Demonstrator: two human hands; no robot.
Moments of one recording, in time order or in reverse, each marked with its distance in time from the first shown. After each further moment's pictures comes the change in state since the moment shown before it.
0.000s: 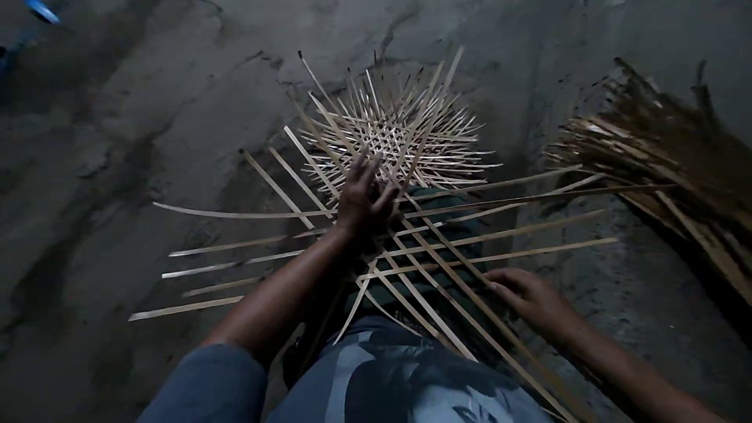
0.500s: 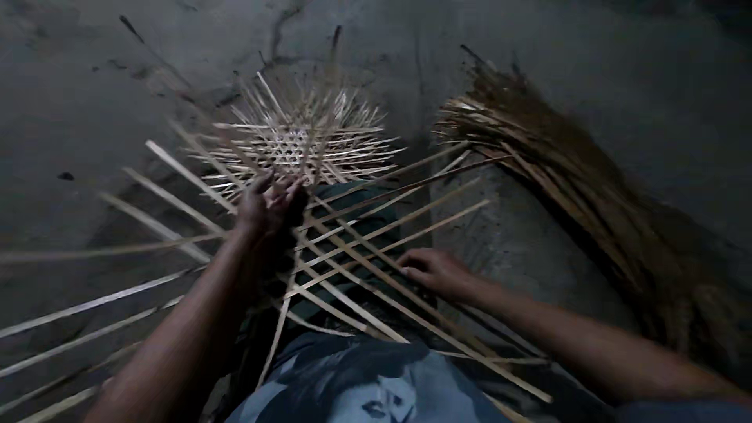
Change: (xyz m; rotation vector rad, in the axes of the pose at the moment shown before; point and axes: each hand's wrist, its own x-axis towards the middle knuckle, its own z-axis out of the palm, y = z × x) left_hand 0.027 0.030 0.006 -1.195 -0.095 -0.955; right_hand -0.010 0.001 0.002 0.085 -0.123 0.027
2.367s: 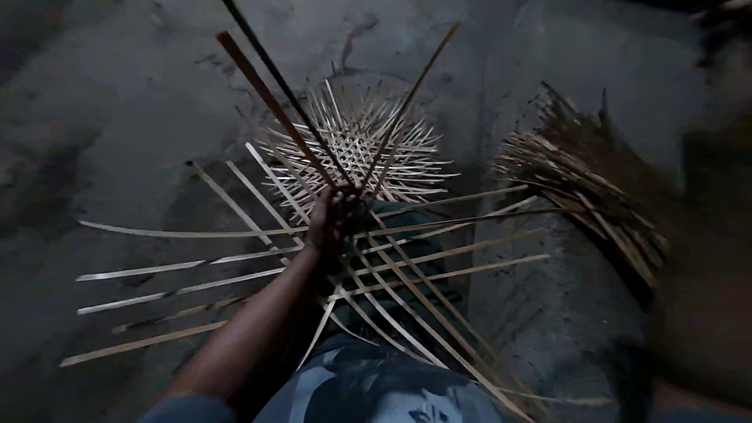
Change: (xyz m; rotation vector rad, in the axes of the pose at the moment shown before) left_hand -0.005 -0.031 -0.019 0.157 -0.212 0.399; right_hand 0.047 -0.059 -0.292 -0.255 1.108 -0.519
